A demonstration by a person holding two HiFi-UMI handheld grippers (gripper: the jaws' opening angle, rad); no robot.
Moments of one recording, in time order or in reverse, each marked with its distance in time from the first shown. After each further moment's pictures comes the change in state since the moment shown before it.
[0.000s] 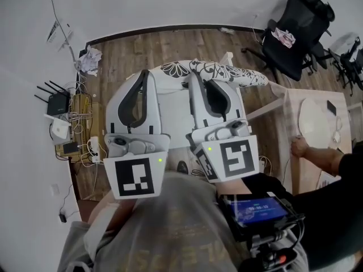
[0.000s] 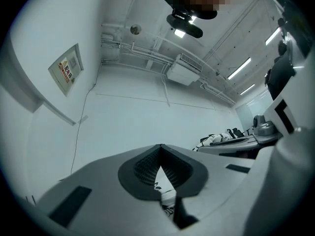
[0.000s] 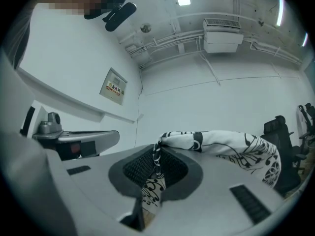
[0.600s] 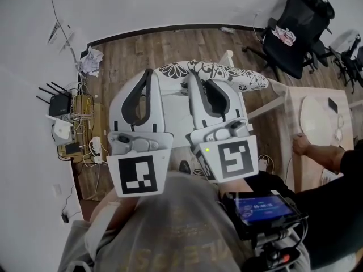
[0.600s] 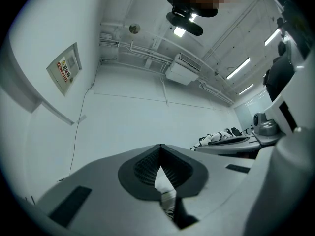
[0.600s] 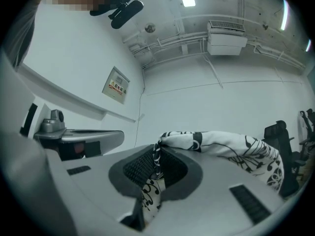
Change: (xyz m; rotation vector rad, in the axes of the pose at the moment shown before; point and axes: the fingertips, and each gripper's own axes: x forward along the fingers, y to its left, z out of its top) left arm 0.004 -0.005 0.001 -0.003 0.012 -0.012; right arm 0.000 0.004 0.005 -0.040 -0.003 0.006
